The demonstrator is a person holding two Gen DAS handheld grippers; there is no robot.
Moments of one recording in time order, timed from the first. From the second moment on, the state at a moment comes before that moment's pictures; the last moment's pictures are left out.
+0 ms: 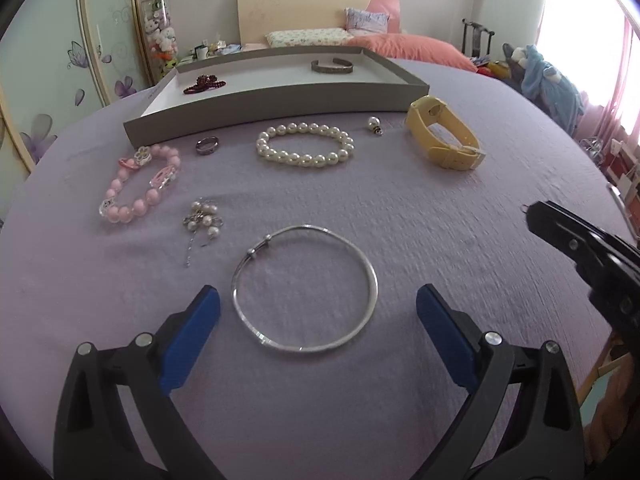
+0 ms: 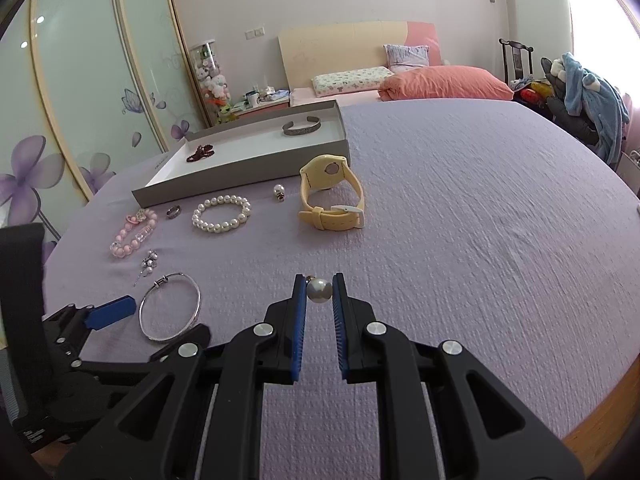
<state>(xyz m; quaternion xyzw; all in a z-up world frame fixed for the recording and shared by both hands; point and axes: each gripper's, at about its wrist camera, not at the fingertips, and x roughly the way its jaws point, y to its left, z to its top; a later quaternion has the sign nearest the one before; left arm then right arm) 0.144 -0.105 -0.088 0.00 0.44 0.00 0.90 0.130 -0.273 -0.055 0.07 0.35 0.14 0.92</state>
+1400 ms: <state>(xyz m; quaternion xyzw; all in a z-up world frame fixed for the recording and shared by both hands) 0.092 -0.016 -0.043 -0.03 0.35 0.03 0.94 0.130 -0.230 -0.051 0.04 0.35 0.19 0.92</state>
